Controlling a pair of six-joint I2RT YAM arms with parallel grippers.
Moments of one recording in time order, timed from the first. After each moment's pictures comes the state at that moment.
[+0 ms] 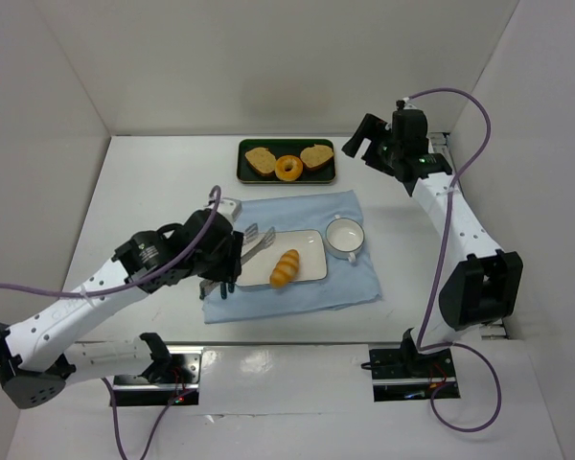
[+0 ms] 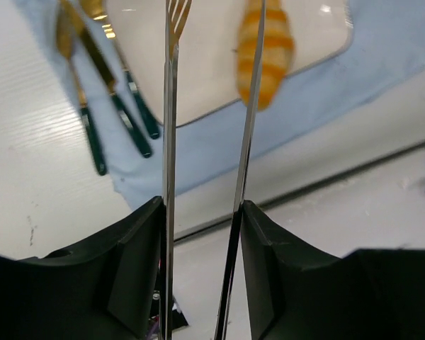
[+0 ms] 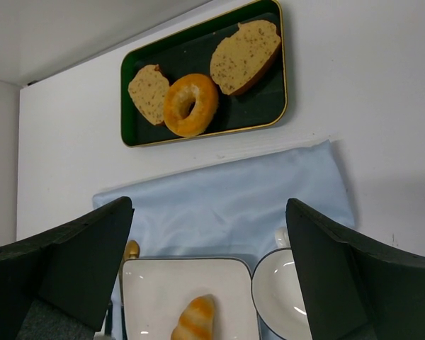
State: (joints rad) left arm -0.88 1.08 1.24 -1.06 -0.21 -0.54; right arm 0.16 1.55 1.45 -0.40 -0.10 0.56
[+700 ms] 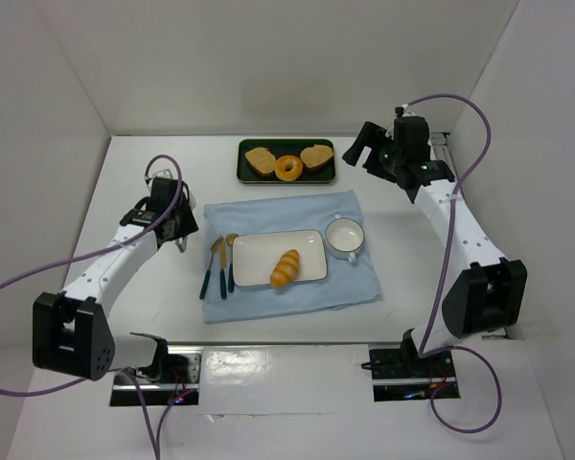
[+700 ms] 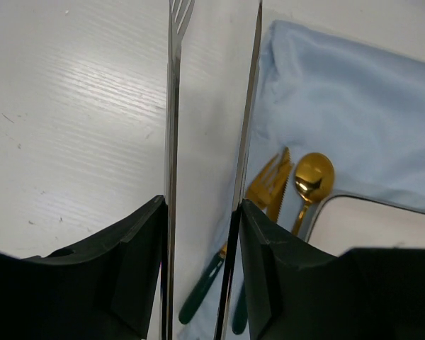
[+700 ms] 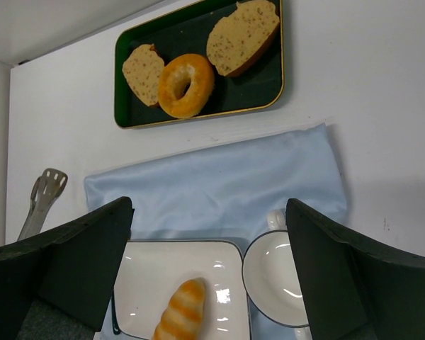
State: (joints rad) left arm -0.19 1.28 0.95 -0.55 -0.27 -0.52; right arm 0.16 1.50 1.39 -0.41 -0.12 0.53
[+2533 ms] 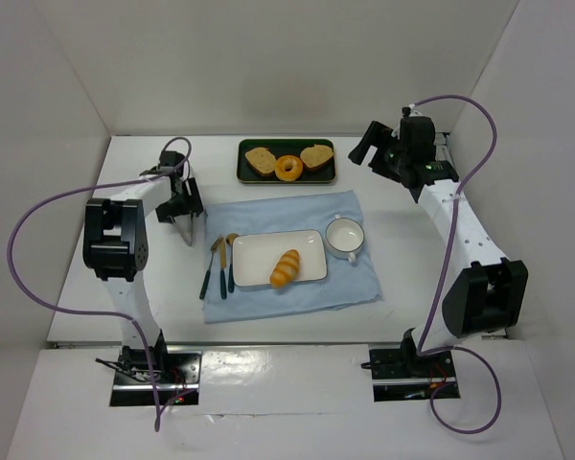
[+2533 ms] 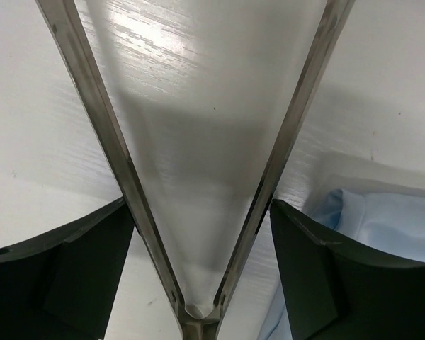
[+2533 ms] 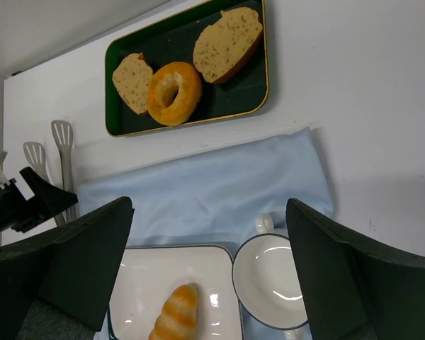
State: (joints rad) left arm -0.01 1.99 1.39 -0.53 -0.16 -0.34; right arm 0.13 1.49 1.38 -0.40 -0.12 0.52
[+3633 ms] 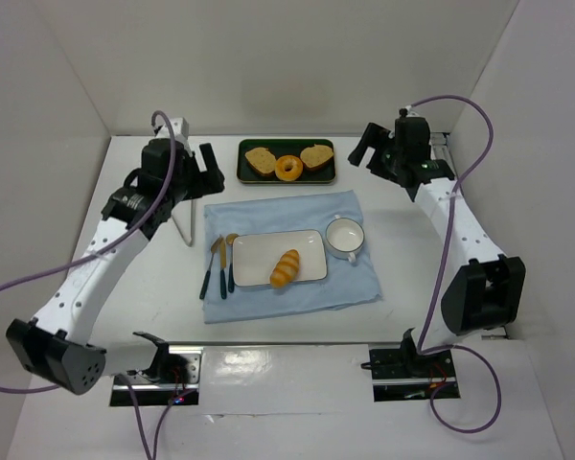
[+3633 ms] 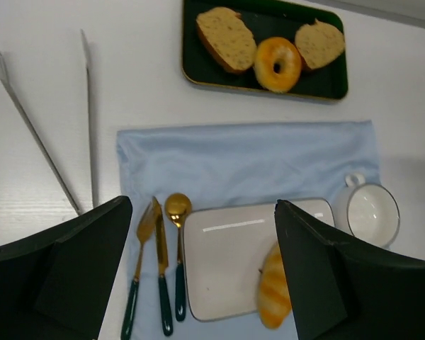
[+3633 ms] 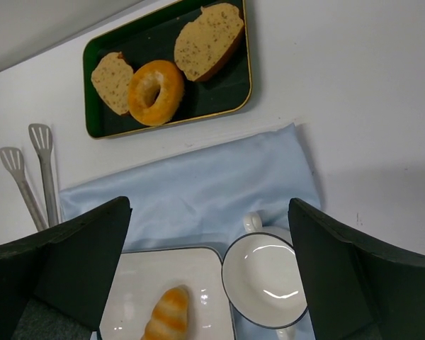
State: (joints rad) left arm -0.32 1.27 1.35 -0.60 -0.19 -0.43; right arm 0.14 1.51 1.39 -0.43 -0.07 0.51
